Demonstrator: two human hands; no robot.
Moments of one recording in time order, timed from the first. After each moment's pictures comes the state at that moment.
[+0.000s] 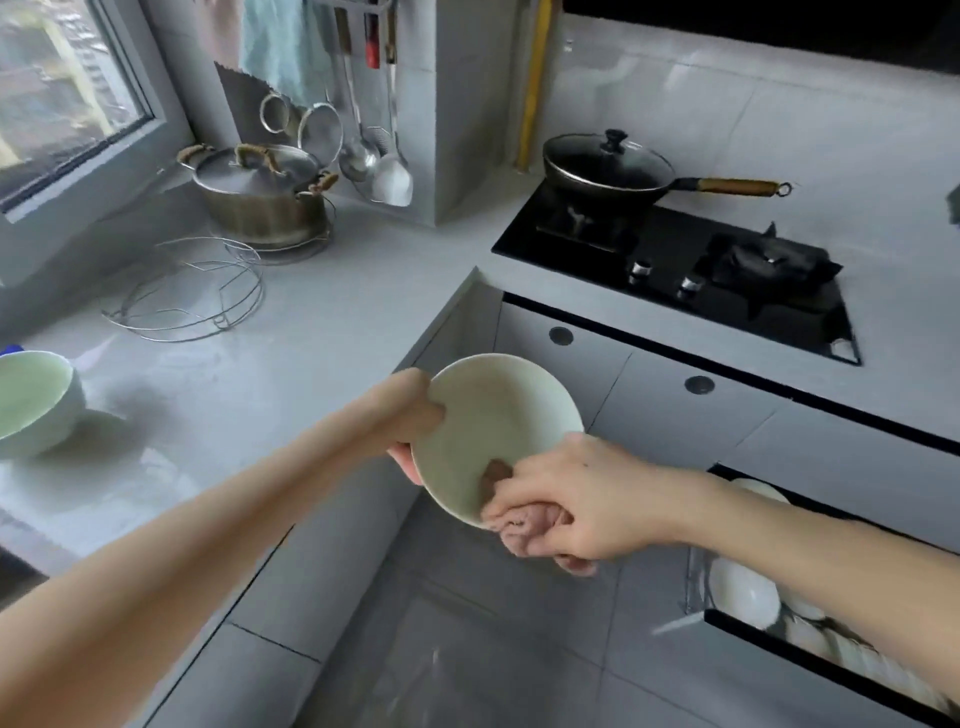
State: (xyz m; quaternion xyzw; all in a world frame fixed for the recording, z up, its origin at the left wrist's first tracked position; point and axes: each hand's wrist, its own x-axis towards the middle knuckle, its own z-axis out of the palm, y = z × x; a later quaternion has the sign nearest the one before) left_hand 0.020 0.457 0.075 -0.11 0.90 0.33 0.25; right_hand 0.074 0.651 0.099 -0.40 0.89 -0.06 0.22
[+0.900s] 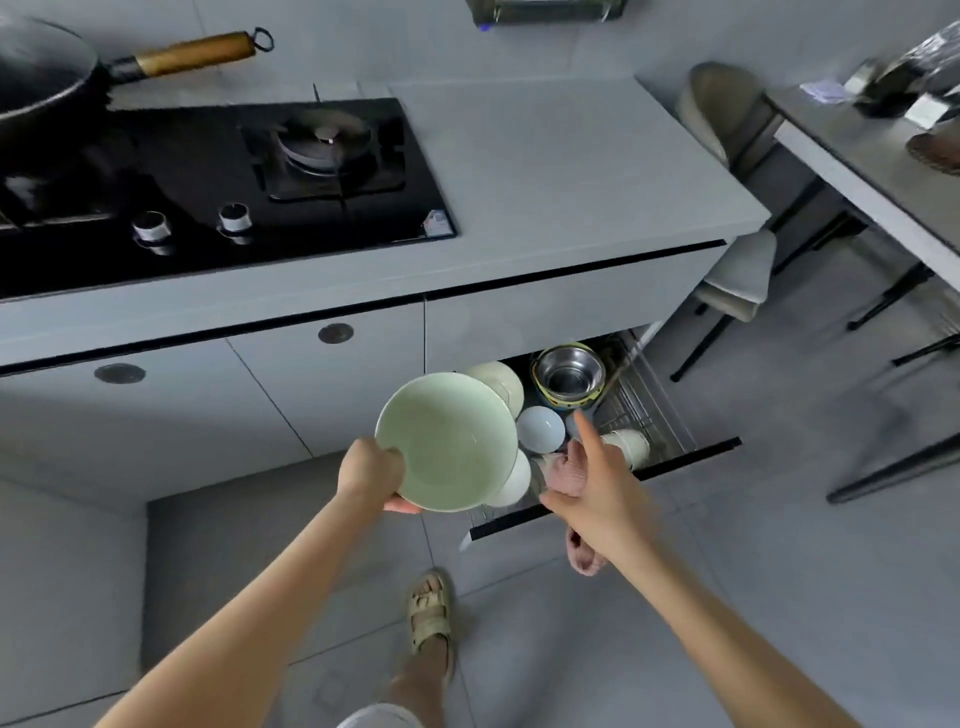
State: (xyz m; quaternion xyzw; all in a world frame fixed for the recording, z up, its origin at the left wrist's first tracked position) left_hand -0.054 0.922 -0.086 -0.07 0.82 0.42 0.38; right_hand 0.122 1.071 -0.060 0.42 0.86 -0.28 0.05
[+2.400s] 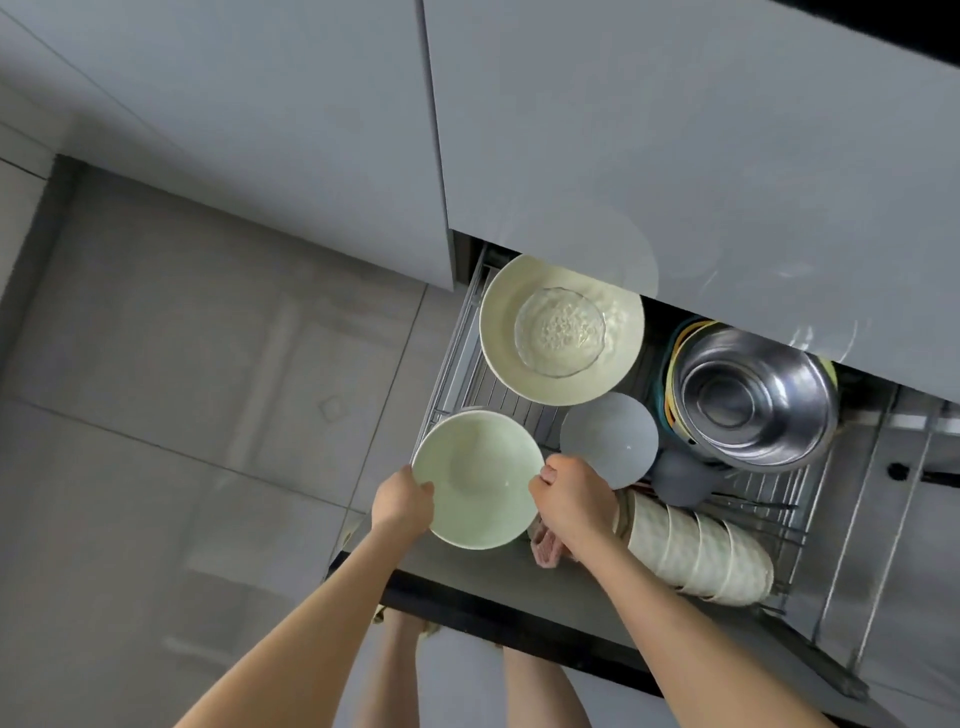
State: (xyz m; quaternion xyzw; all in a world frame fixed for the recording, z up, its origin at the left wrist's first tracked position) left_hand -0.041 1.133 -0.560 -0.31 0.79 0.27 0.46; right_hand -0.037 1.315 -0.540 0.22 0.88 -0.21 0.36
